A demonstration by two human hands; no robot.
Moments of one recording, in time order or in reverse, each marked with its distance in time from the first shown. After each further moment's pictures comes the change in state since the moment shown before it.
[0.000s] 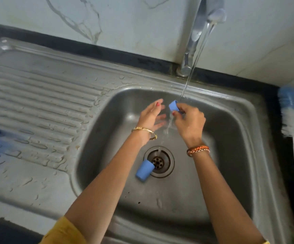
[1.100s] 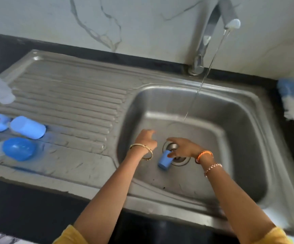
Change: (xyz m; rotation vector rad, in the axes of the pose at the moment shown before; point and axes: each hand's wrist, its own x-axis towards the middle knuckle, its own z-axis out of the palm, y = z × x) left_hand -0.064 -0.017 -0.093 1.204 -0.024 -0.029; right_hand -0.071 0.012 0.057 -0.260 -0.880 0.000
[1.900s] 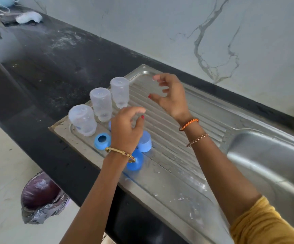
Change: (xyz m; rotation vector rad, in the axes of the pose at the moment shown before) left_hand -0.109 -0.156 -0.251 -0.300 1.074 0.223; right_hand 0.081 -0.398 -0.036 0.469 0.622 -0.852
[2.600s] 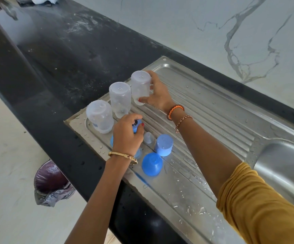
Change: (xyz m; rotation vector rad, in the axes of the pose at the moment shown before) left_hand 0.004 -0.060 -0.018 0.169 -0.050 -0.210; right_hand 0.043 0.027 0.102 -0.011 -0.368 0.042
